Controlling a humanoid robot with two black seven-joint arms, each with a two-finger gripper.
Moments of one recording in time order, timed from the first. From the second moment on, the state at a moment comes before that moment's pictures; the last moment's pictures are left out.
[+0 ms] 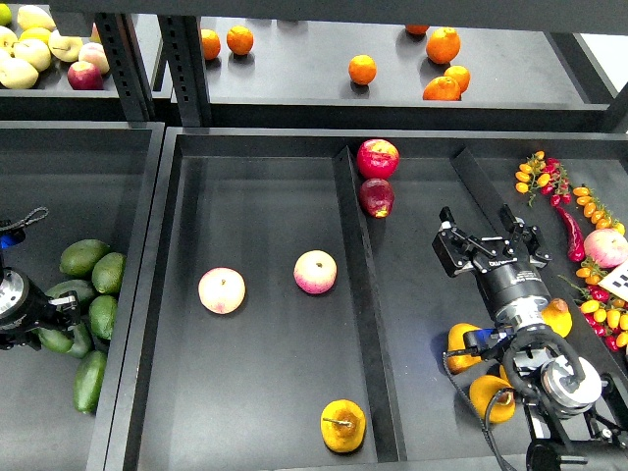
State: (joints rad) left arm -1.02 0.57 0.34 -0.85 0.44 -0.49 0.49; right arm 0.06 0.02 1.47 1.30 0.32 0.11 -0.14
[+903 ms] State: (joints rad) left arm -1.03 0.80 -0.12 -0.75 0.26 -0.49 0.49; right arm 0.05 0.01 1.46 1.30 0.32 0.11 -0.14
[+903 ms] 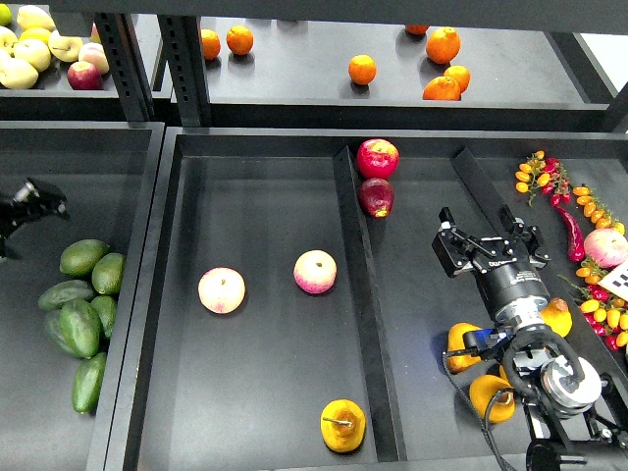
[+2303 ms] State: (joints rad) left arm -0.10 0.08 -1.64 -0.98 -0.41 -0.49 0.49; right arm -0.05 -0.02 1.39 1.30 0.32 0.11 -0.17
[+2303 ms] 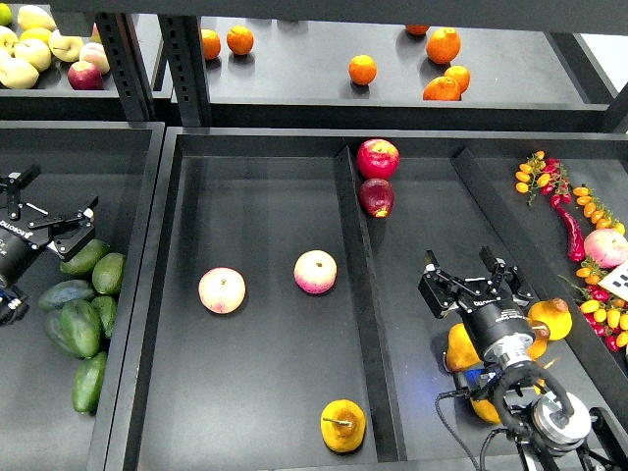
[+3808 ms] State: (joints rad) left arm 0.08 0.00 -1.60 -1.04 -0.35 -0.49 0.49; right arm 0.66 -0.51 0.15 1.31 0.21 0.11 -0.49
